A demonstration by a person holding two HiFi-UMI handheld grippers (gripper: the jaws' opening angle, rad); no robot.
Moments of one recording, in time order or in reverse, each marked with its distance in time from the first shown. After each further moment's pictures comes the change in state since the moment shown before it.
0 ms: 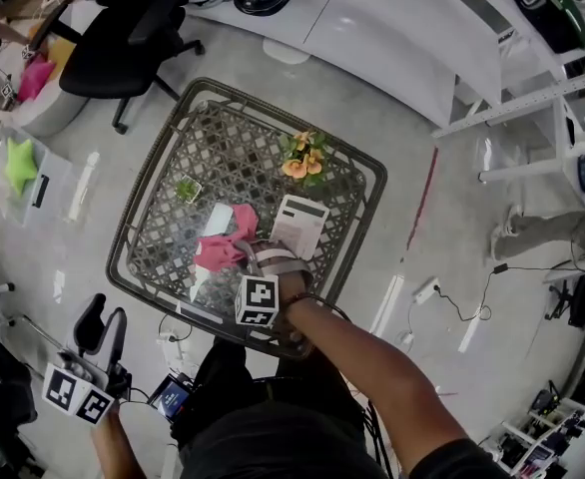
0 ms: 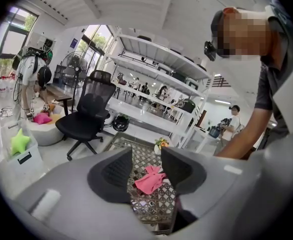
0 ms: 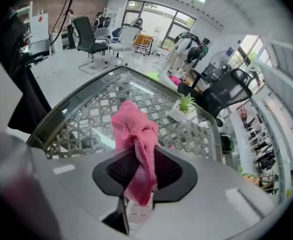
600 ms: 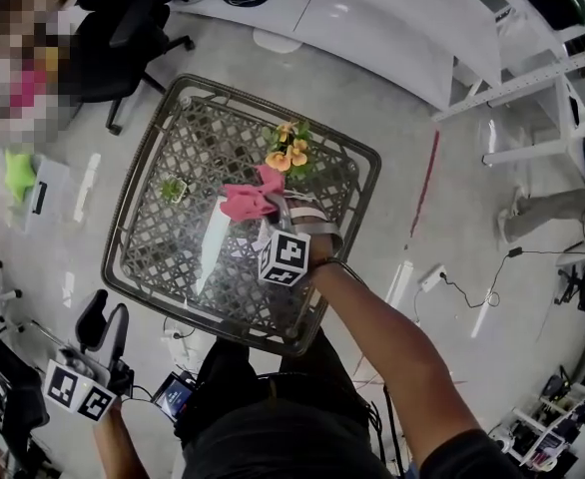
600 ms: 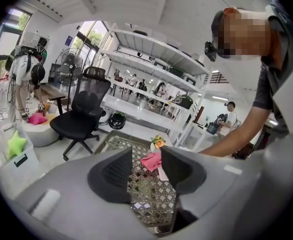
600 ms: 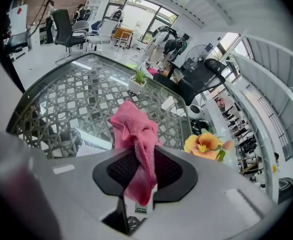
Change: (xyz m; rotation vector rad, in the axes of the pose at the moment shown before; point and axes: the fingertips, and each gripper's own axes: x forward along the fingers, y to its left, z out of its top) left arm 0.032 -0.025 0.000 0.024 0.041 -0.023; right arm -0.013 -0.103 -0.094 0.113 0.059 -0.184
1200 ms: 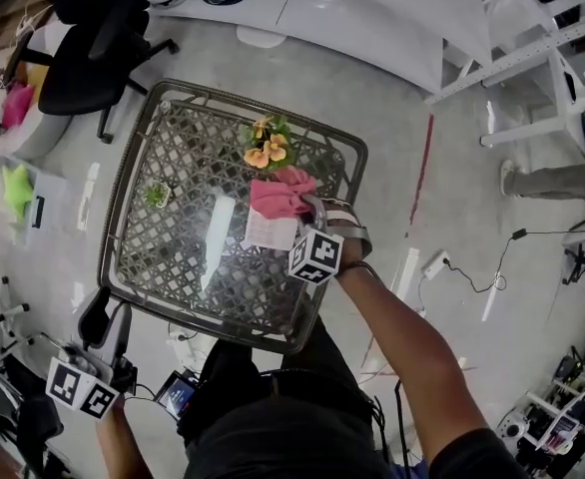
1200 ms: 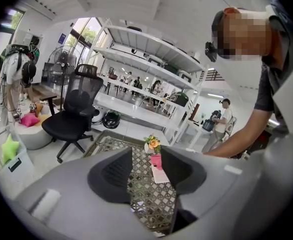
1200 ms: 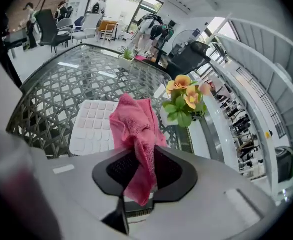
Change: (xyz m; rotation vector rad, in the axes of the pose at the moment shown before) left arm 0.035 -0.027 0.005 0.031 0.026 -0.049; right arm -0.031 -0.011 -0.115 0.135 0.123 -0.052
